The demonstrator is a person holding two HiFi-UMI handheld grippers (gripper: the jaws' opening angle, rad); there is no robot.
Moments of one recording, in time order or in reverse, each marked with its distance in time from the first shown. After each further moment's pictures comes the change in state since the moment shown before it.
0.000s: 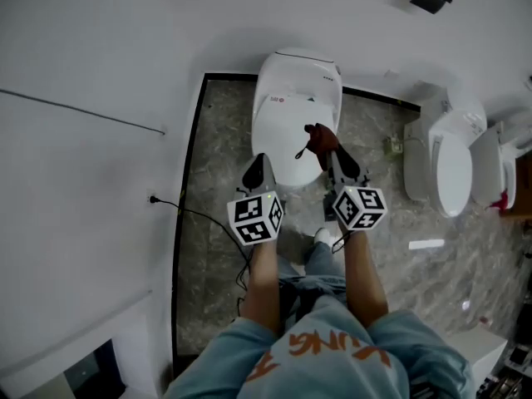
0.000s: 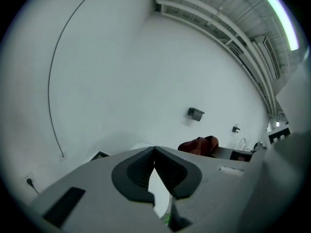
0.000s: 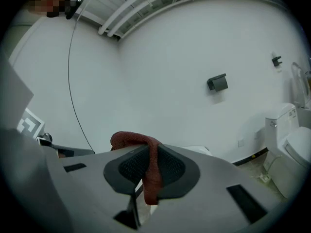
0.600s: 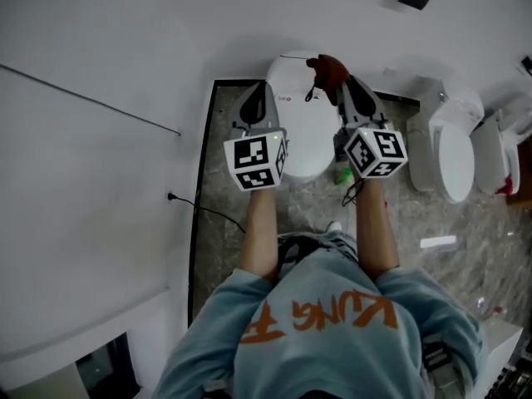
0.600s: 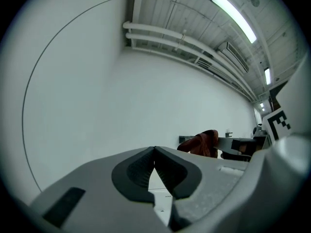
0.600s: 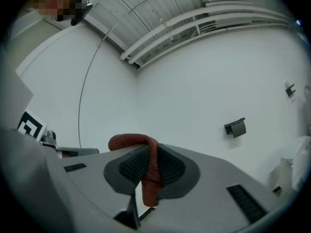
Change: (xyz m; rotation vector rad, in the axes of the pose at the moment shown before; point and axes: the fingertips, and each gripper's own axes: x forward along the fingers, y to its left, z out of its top) left arm -0.040 -0.041 0.191 0.273 -0.340 -0.118; right arm -0.011 0.085 0.186 -0.162 -0.343 0.083
